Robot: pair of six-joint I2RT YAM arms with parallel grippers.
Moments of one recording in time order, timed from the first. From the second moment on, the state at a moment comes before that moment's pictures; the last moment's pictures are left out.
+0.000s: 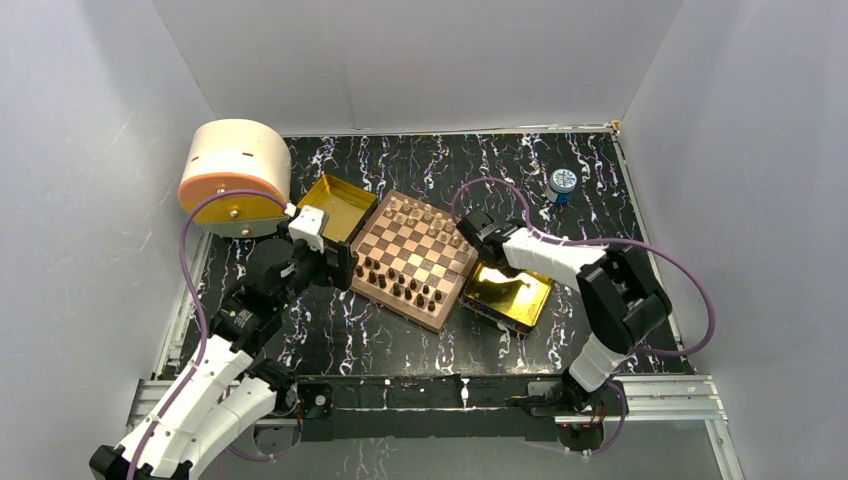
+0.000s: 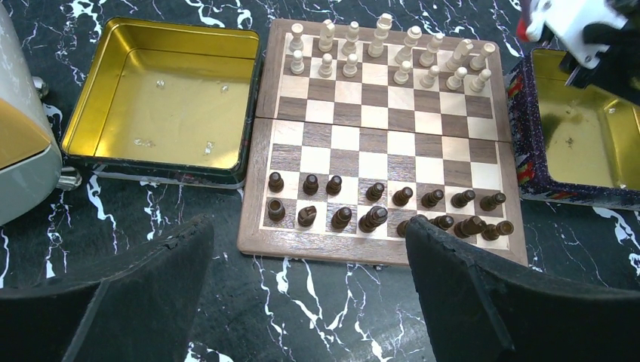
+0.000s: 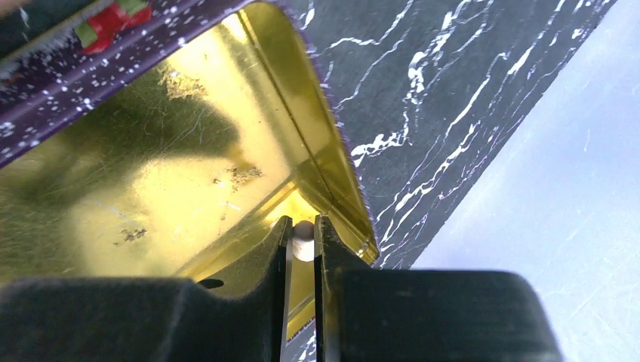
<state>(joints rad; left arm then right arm) -0.49 0.66 0.66 -0.37 -0.04 -0.07 0.68 1.67 1.00 -0.69 0.62 -0.18</state>
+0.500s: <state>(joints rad) -0.49 0.77 0.68 -0.28 0.12 -0.32 0.68 1.45 1.23 -0.67 0.20 0.17</state>
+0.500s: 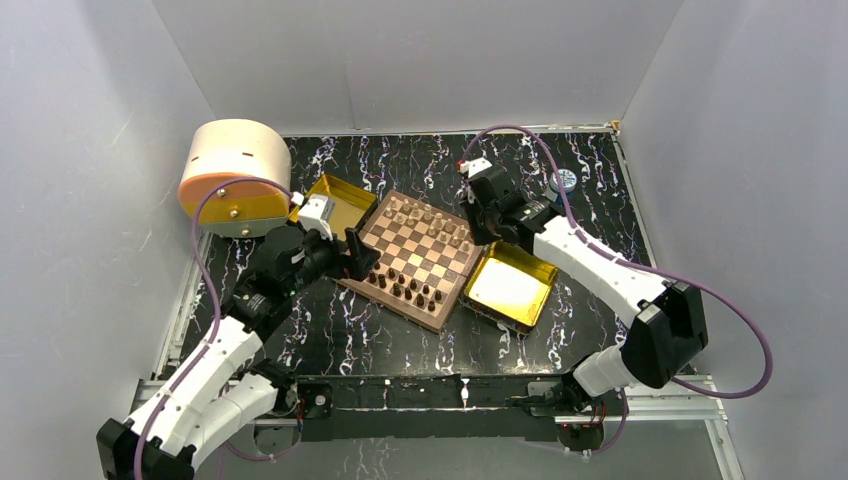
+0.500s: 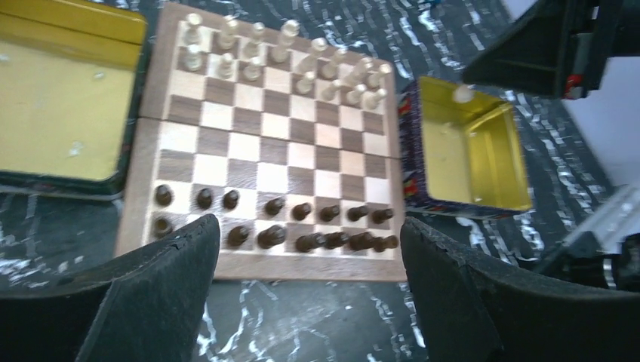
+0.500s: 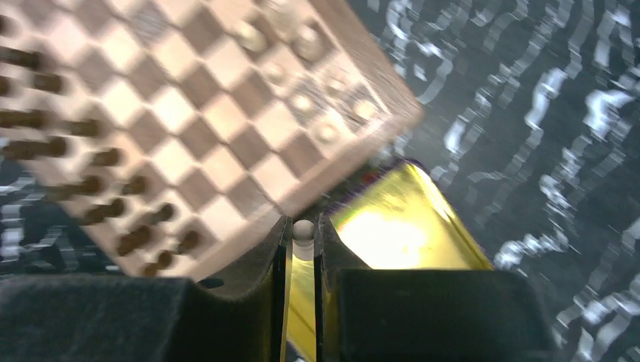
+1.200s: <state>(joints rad) -0.49 1.20 0.80 0.06 0.51 -0.49 0.69 1.43 1.18 -0.21 -0.35 0.51</state>
